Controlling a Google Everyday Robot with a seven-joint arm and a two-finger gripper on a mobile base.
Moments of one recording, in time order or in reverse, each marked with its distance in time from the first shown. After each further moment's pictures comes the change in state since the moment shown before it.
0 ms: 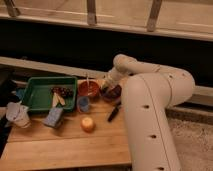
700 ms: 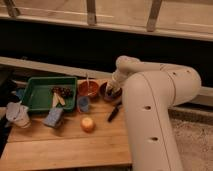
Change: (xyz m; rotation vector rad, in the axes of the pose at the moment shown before) arm 0.002 -0.034 -0.016 0.113 -0.019 0.032
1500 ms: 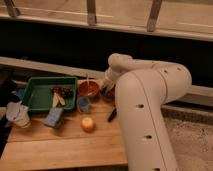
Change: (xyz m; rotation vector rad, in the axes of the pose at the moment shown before) arm 0.008 0.038 0.005 -0.015 0.015 -0.098
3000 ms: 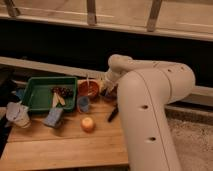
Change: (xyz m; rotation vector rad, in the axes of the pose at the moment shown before) arm 0.016 -0.004 -0.005 0.003 0.020 -0.014
